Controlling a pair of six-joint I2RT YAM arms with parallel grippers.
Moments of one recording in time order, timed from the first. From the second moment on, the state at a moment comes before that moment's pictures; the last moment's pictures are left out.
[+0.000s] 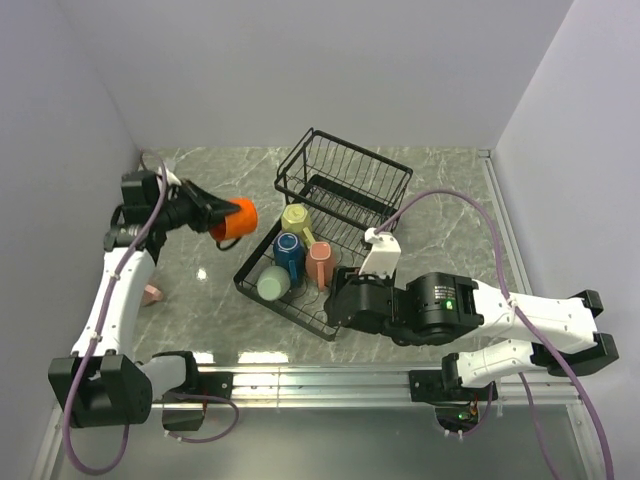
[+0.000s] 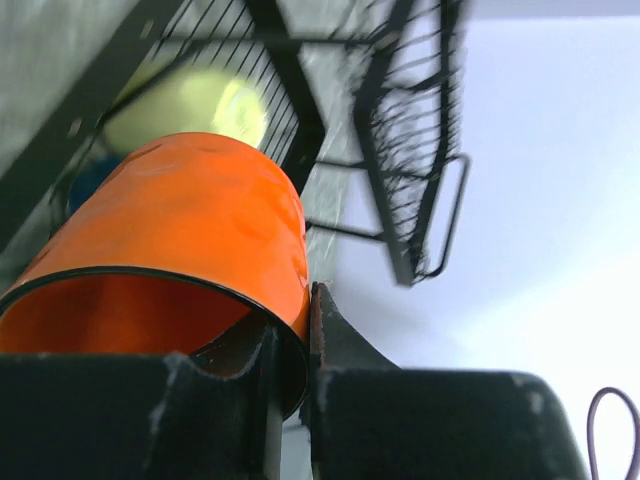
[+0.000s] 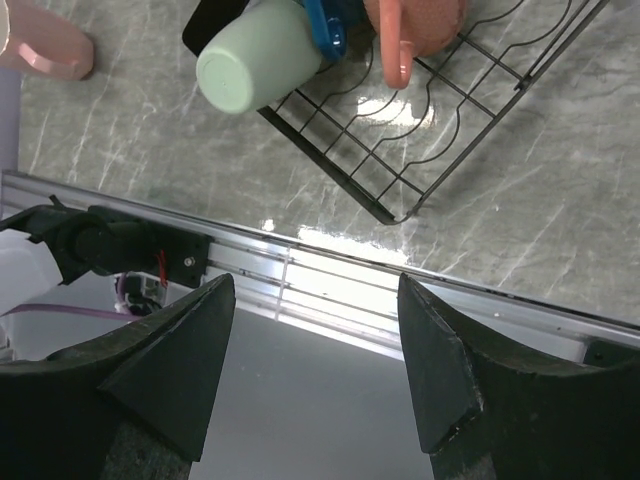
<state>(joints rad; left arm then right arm) 0.06 1.12 0.98 -0.41 0.73 -0.99 1.51 1.23 1.48 -1.27 0.68 1.28</state>
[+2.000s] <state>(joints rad) -0.02 1.31 1.56 -0.65 0.49 -1.10 1.10 1.81 1.54 -0.65 0.07 0.80</state>
